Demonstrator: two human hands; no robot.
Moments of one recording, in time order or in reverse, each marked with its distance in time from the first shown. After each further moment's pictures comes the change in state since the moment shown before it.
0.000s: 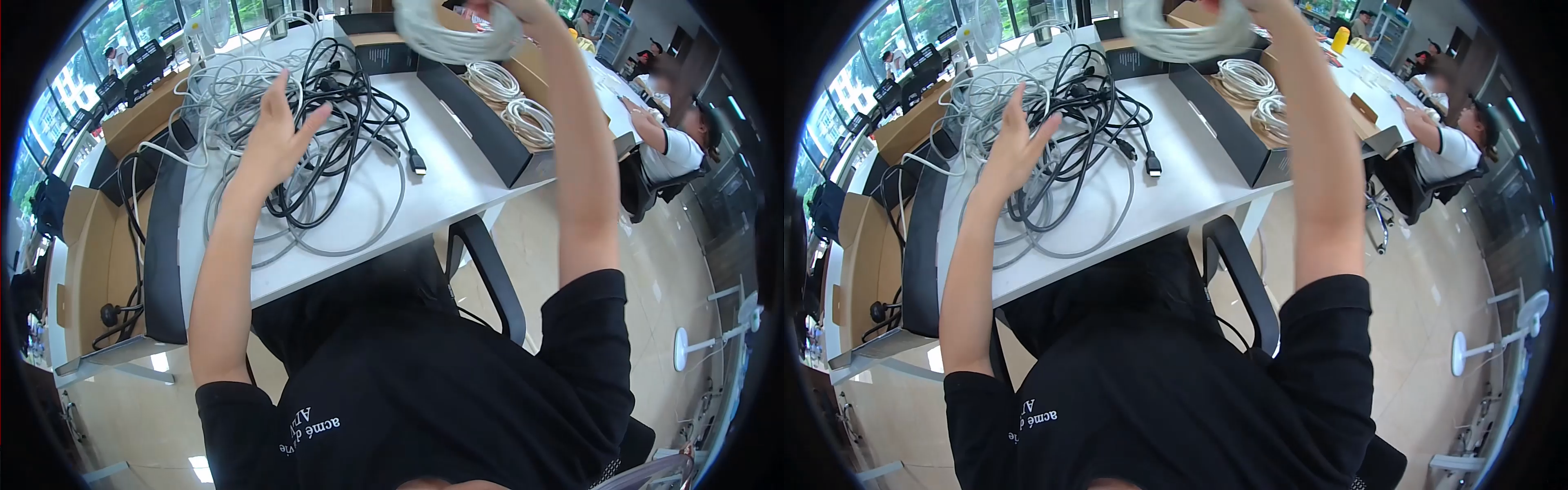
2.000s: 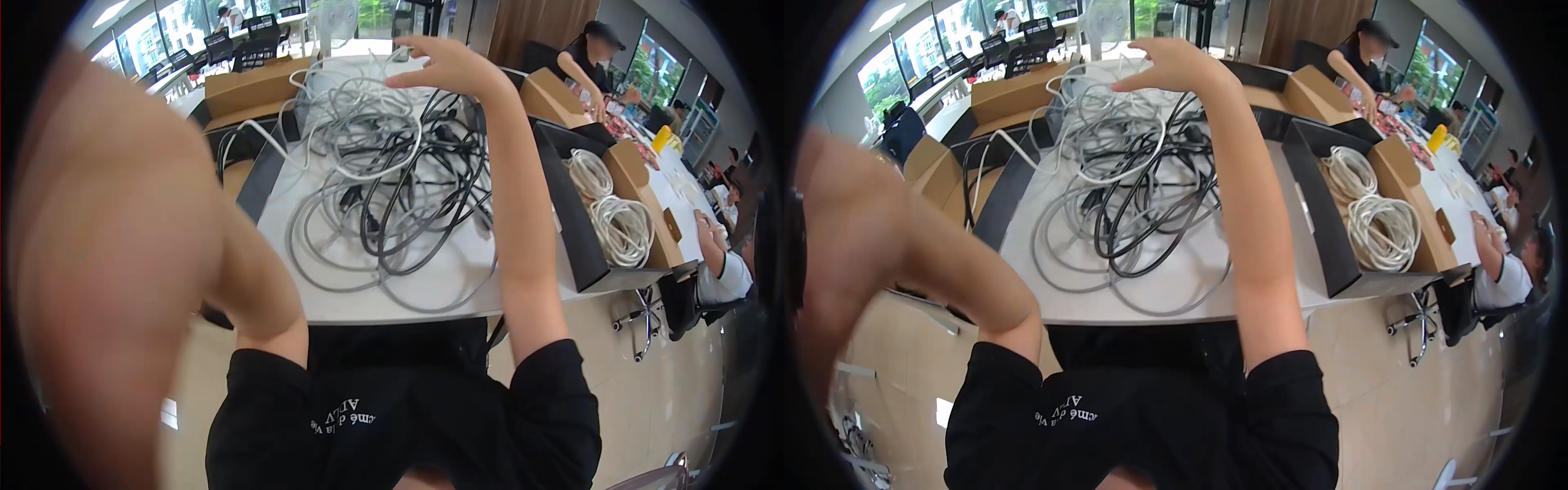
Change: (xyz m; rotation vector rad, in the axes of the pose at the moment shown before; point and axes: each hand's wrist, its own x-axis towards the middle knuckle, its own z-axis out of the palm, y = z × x) left_hand 0.010 0.117 -0.142 -0.244 0.847 1.173; right_hand 0.022 -0.061 0.239 -0.554 -0.304 -0.627
